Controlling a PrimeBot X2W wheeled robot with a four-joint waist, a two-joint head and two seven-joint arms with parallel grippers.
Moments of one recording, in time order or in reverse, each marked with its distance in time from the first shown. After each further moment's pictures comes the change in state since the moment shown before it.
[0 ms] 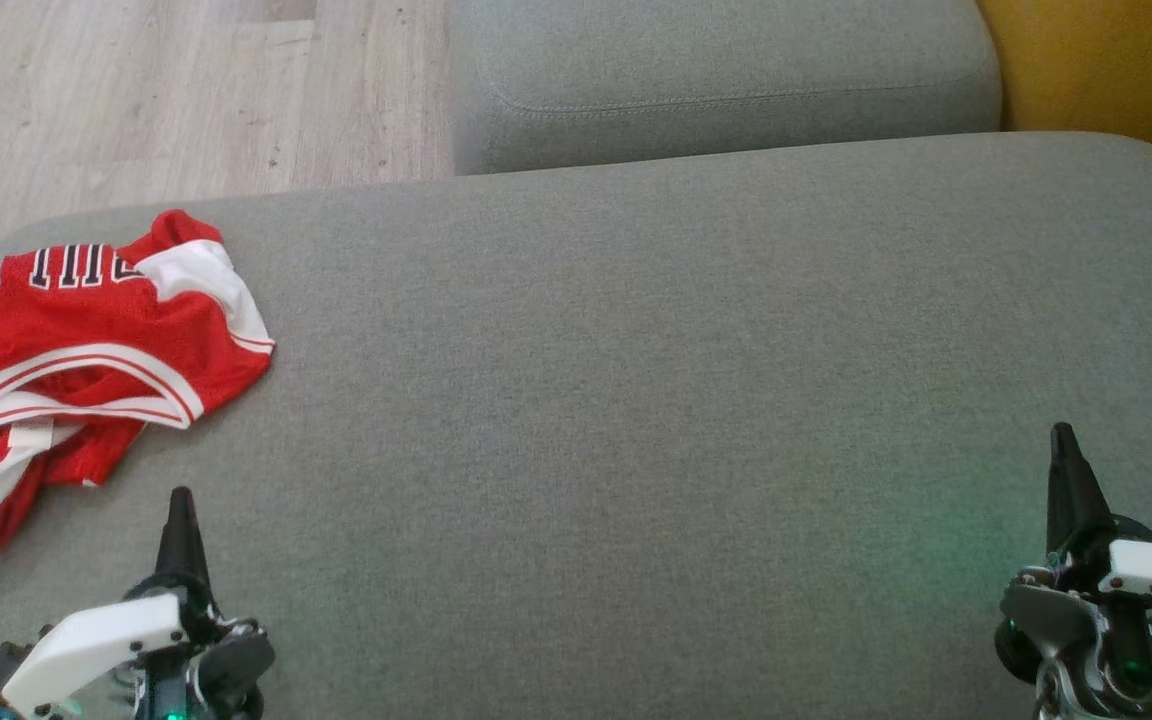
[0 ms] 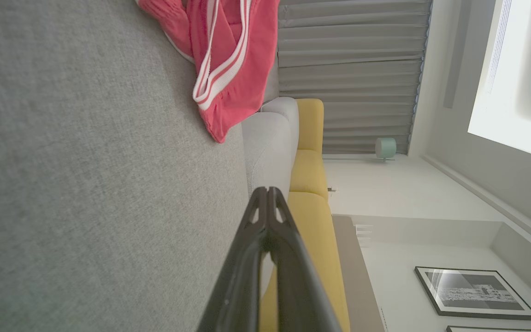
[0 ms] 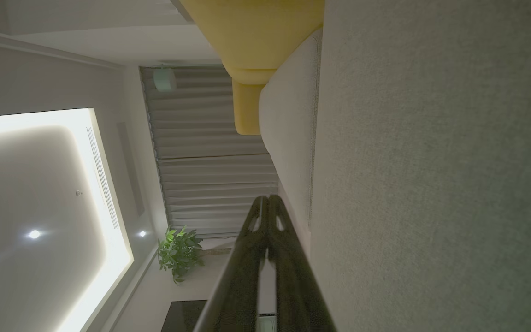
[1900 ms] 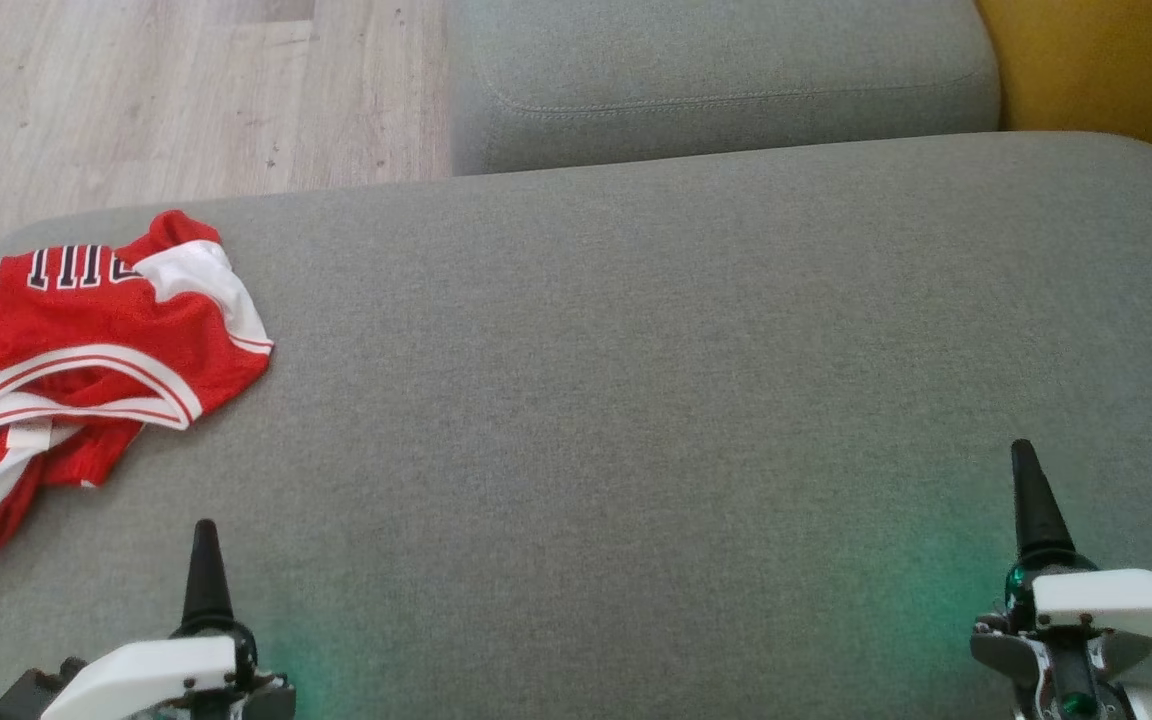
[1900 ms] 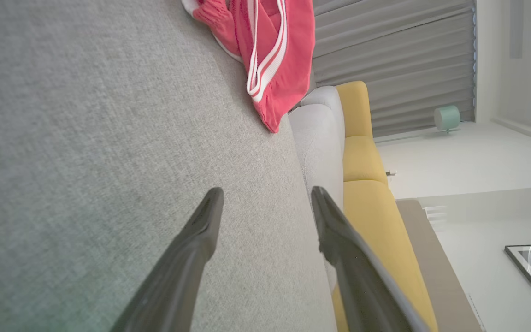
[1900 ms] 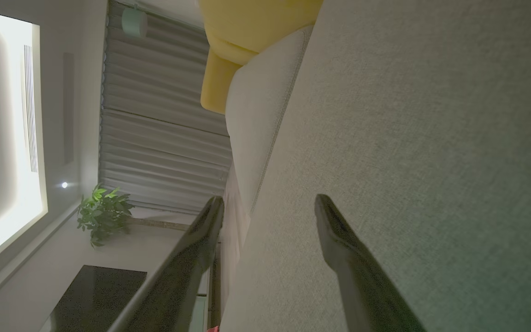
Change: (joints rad) left arm 0.056 -0.004 -0.051 0.039 0.213 0.036 -0.069; right arm 0.050 0.002 0.065 0.016 -0.307 0.000 -0.067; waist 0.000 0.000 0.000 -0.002
